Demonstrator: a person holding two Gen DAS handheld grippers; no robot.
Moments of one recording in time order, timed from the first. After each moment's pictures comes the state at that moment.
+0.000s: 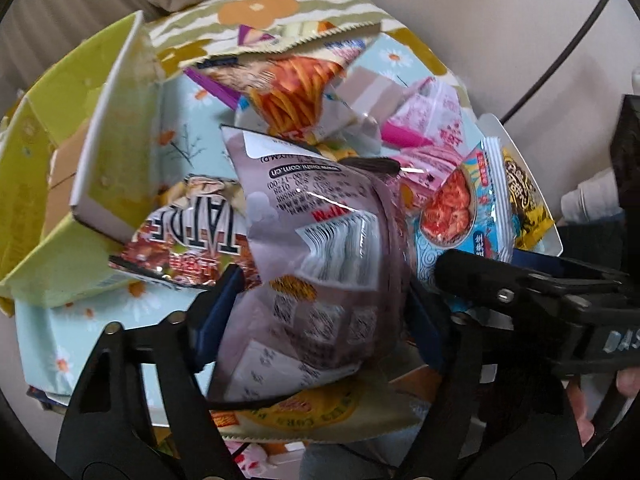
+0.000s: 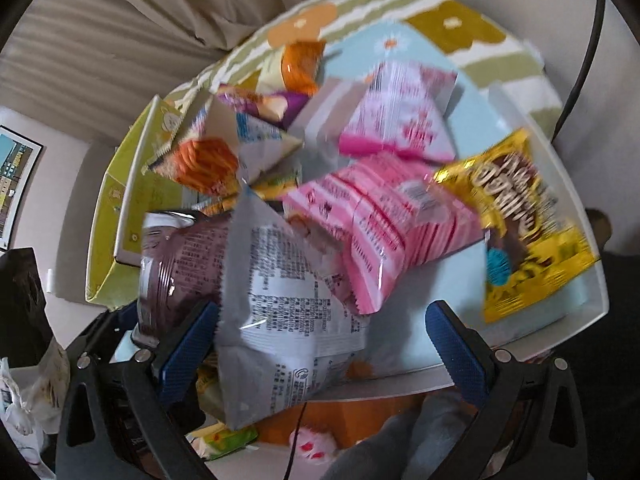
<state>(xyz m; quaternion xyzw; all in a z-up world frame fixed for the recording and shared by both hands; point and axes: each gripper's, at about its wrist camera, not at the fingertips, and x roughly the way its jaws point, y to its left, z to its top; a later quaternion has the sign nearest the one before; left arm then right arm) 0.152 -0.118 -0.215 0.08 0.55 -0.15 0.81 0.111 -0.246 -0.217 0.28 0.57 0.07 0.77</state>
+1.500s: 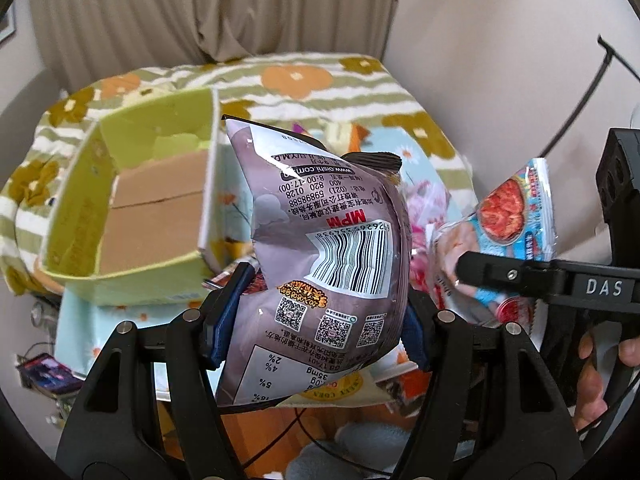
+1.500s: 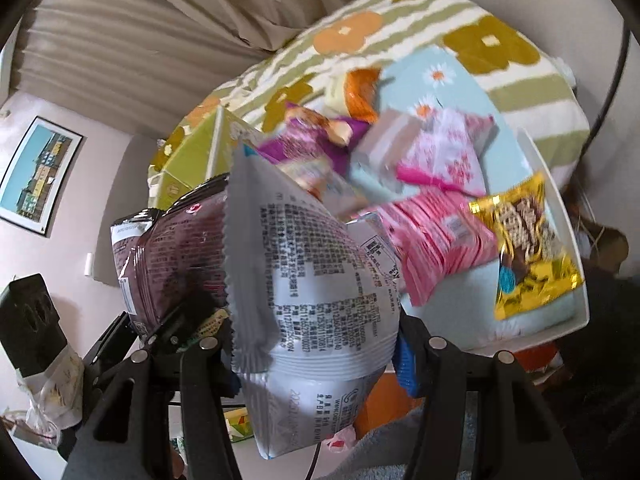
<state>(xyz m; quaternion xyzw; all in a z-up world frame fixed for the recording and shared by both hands) 0.122 -0.079 -0.102 0.02 0.45 -0.10 0.88 0.110 -0.250 -0.133 0.27 0.54 0.14 0.78</state>
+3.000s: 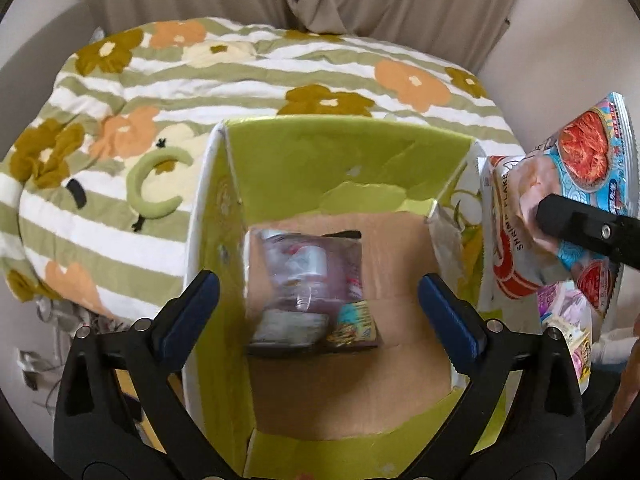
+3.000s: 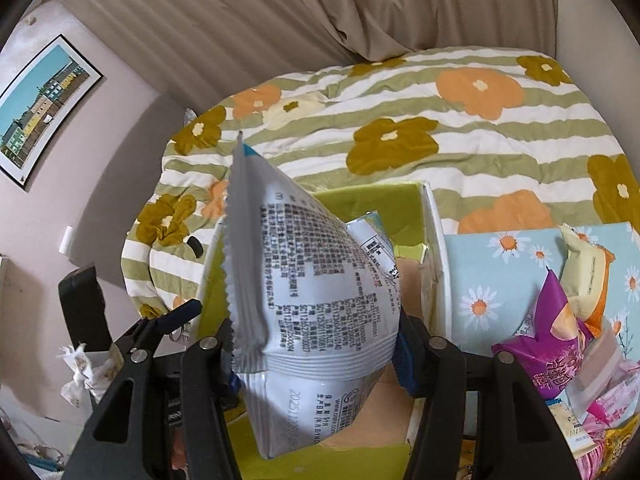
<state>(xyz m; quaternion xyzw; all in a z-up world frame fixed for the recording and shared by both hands) 0.370 0.208 -0.153 -0.05 0.52 -0.04 0.85 0.363 0.009 -0.114 0.15 0.52 0.19 0.82</state>
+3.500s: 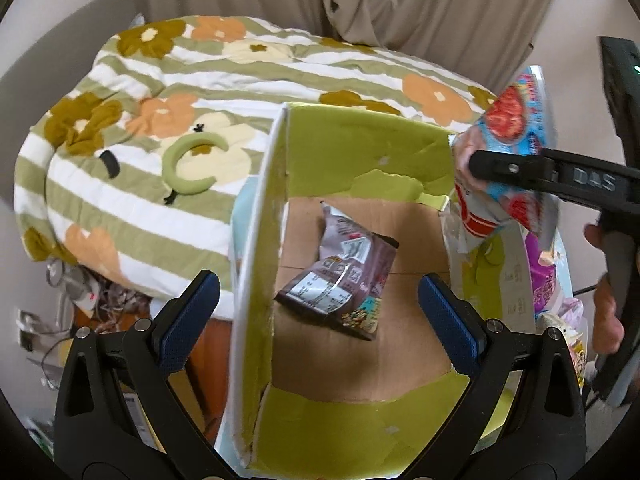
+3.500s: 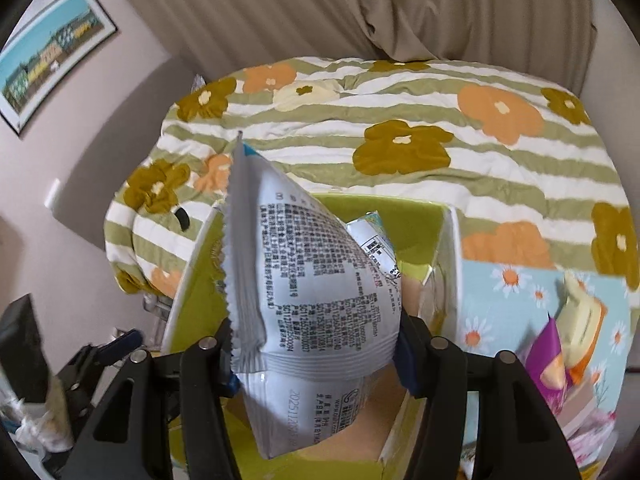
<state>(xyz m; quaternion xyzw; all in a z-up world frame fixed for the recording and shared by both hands) 0.314 0.232 -0.133 -0.08 0.50 0.01 0.86 0.390 0.053 -0.123 0.05 0.53 0.21 0.82</state>
